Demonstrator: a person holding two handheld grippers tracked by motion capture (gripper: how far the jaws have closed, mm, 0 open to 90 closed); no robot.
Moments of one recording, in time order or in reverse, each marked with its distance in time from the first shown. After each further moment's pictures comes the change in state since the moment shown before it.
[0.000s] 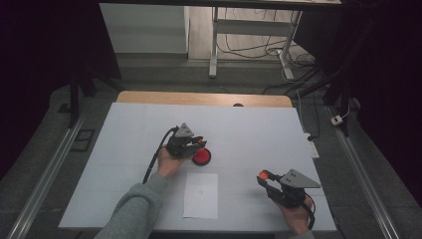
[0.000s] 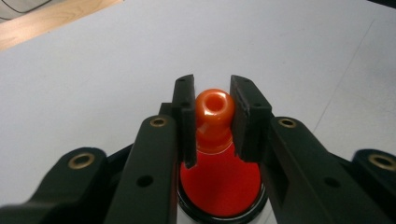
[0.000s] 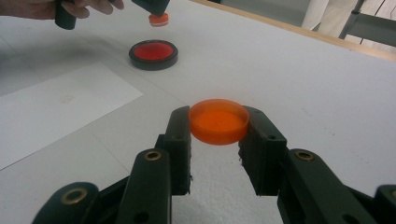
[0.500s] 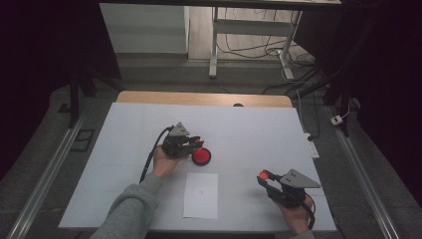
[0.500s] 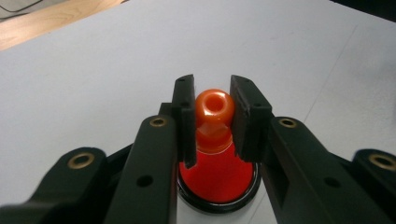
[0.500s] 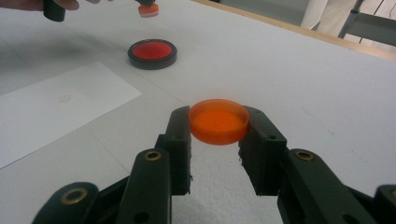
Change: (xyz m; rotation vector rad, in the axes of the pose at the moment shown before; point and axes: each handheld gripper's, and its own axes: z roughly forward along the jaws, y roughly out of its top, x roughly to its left) left arm 0.003 0.000 -0.016 -0.017 -0.026 -0.002; right arm 0.000 0.000 0.000 0.002 -0.004 0.001
